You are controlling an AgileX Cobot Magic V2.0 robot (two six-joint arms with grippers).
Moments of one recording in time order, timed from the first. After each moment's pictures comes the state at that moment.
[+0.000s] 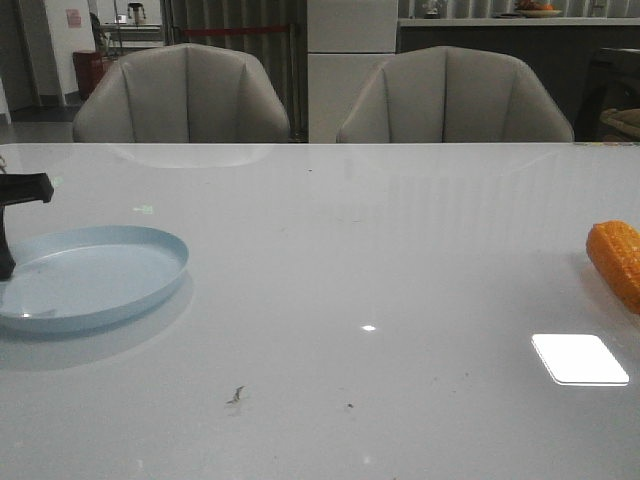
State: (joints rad) left arm -0.01 1.93 -1.26 -0.17 0.68 -0.07; right arm 0.00 1.00 -0.71 0.18 0.58 -0.05
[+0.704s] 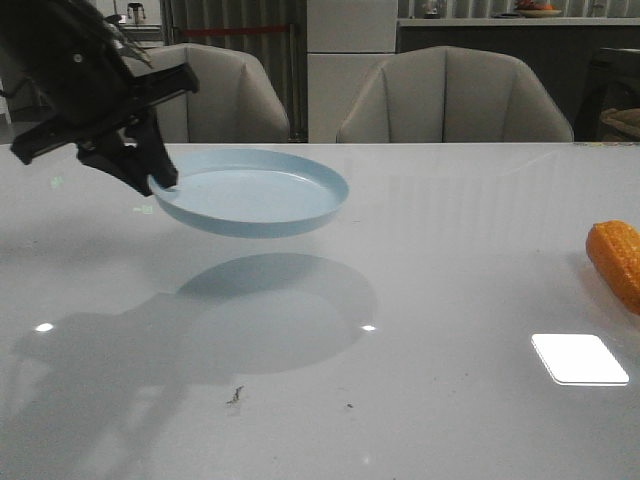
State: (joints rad) left arm -0.27 1.93 -1.49 -0.42 0.75 -0.07; right arm 0.00 1.00 -0.71 0.18 0.60 -0.05
